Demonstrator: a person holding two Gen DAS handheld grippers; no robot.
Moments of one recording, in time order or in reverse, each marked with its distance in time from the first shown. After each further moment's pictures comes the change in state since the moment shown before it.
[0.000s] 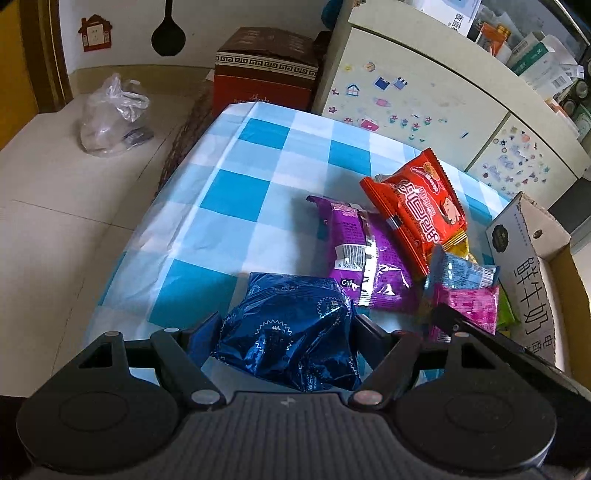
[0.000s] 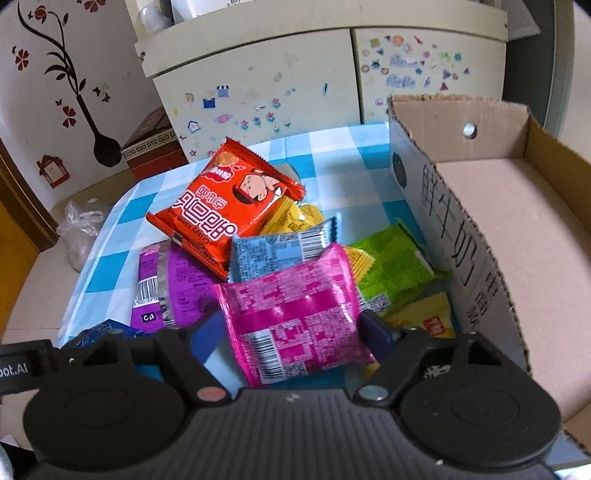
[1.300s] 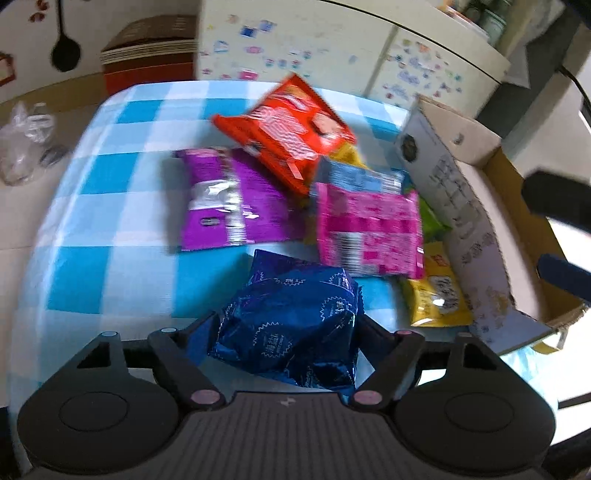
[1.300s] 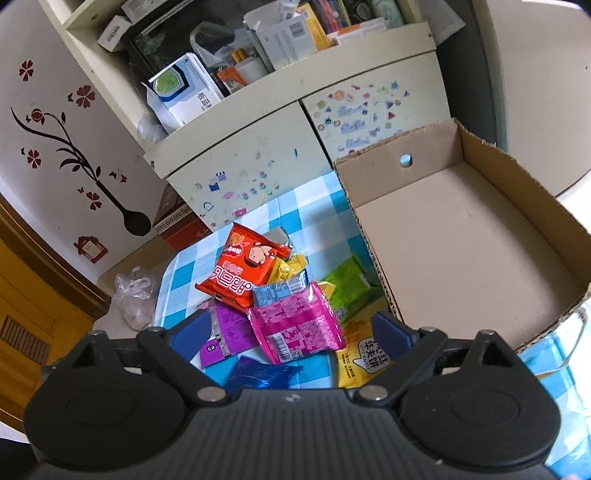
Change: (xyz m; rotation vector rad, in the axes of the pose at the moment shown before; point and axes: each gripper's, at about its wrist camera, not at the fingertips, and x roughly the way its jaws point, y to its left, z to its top) left arm 0.008 -0.060 -0.036 0.236 0.080 -0.143; right arm -0.107 -0.058 0.019 0.242 -0.051 0.159
